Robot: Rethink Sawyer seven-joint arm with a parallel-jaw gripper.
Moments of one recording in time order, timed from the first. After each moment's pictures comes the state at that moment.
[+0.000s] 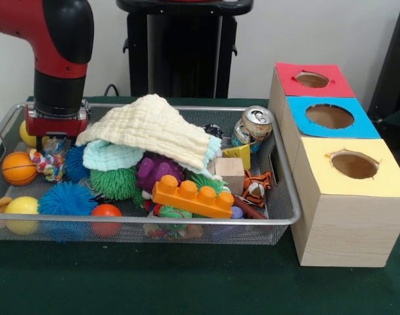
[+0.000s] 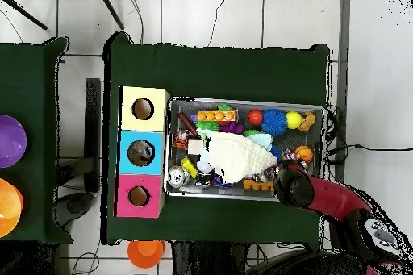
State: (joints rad) arm -0.66 -0.39 -0.05 1.64 -0.41 0.10 1.14
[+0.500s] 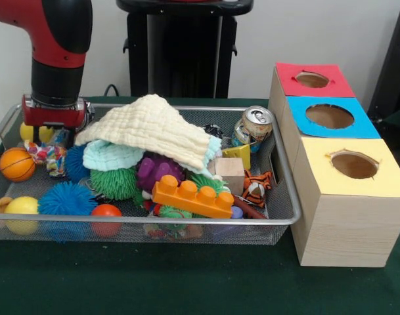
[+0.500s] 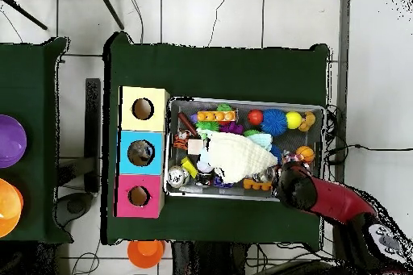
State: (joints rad) arm -0.65 -0.45 -0.06 1.67 -0.41 0.15 1.14
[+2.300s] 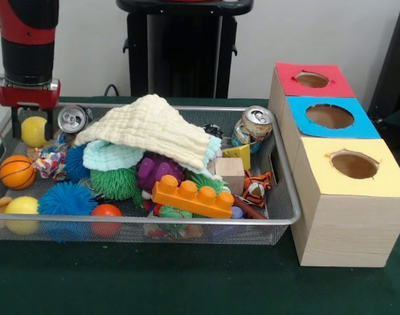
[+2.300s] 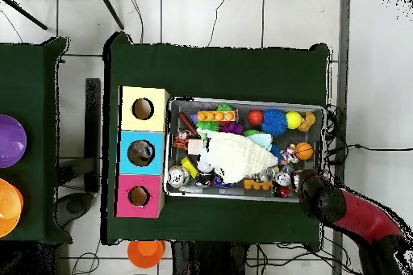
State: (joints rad) arm -0.85 -0.53 0.07 1.73 -0.41 0.20 1.14
